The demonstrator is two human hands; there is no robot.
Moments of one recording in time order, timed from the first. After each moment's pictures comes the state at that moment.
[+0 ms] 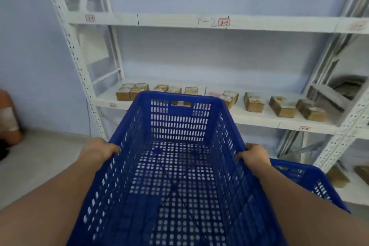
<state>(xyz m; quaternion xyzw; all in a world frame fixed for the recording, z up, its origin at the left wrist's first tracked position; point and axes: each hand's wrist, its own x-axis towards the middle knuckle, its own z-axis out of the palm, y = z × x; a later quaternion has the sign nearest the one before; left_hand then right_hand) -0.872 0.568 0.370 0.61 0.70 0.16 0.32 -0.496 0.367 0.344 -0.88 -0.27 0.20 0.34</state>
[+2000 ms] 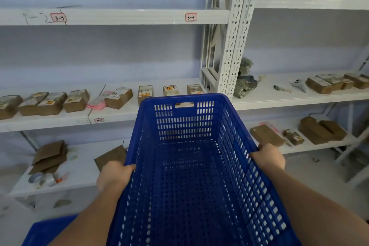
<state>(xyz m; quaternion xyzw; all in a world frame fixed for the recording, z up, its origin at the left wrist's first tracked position) -0.458 0.297 0.339 0.74 0.60 0.11 0.28 -0.153 0.020 0.351 -0.97 -0.12 0.05 0.22</state>
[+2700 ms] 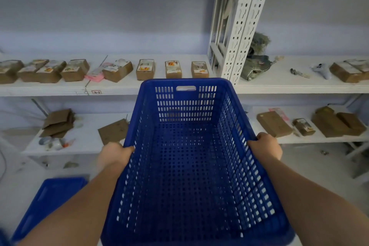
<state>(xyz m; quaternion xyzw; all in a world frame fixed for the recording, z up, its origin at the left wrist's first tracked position) -0.421 0.279 0.296 0.74 0.62 0.09 0.25 -0.096 0.015 0.311 -0.96 -0.15 0.09 0.21</state>
